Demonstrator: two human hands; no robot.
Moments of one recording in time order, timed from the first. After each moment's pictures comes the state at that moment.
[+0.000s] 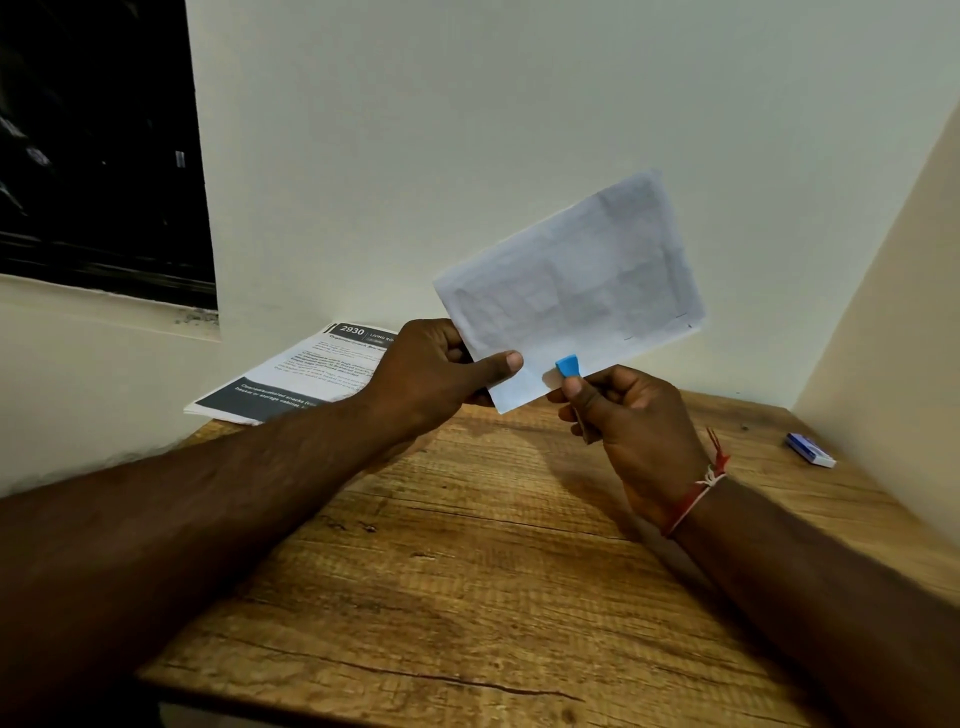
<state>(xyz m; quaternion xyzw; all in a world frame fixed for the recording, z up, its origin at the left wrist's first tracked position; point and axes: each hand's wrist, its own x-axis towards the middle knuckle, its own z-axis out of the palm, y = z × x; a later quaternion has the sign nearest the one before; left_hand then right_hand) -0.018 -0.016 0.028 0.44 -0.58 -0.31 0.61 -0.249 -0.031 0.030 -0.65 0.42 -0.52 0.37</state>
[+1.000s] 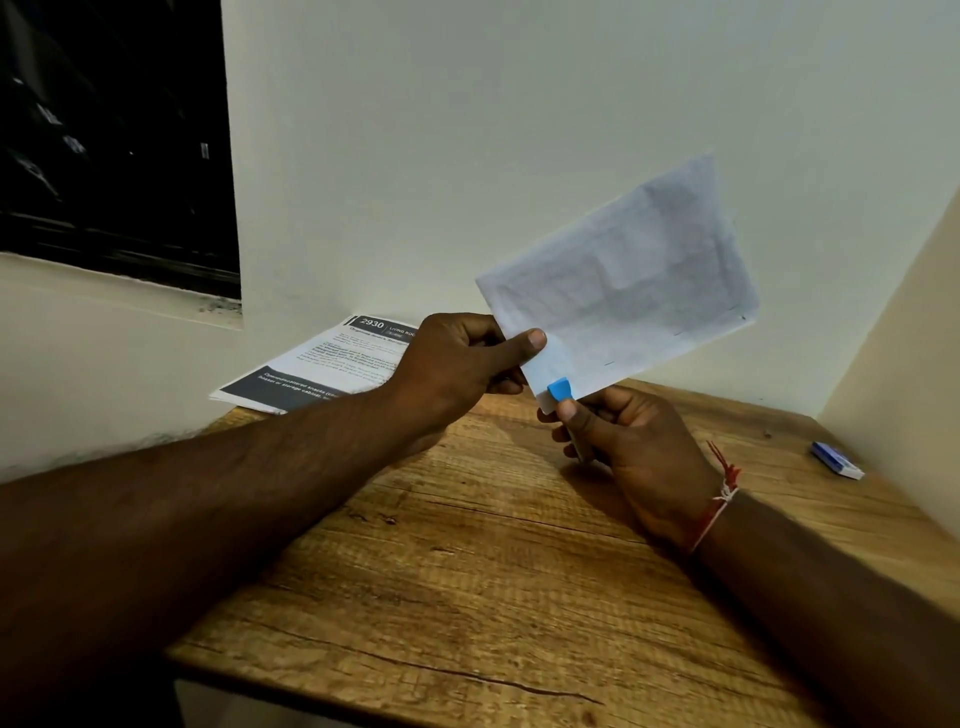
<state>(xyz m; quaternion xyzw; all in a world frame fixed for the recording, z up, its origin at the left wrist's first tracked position) -0.021 -0.017 0.031 0.42 -0.55 -0.35 0.63 -0.244 -0.020 0.024 -0.67 0.39 -0.45 0.45</state>
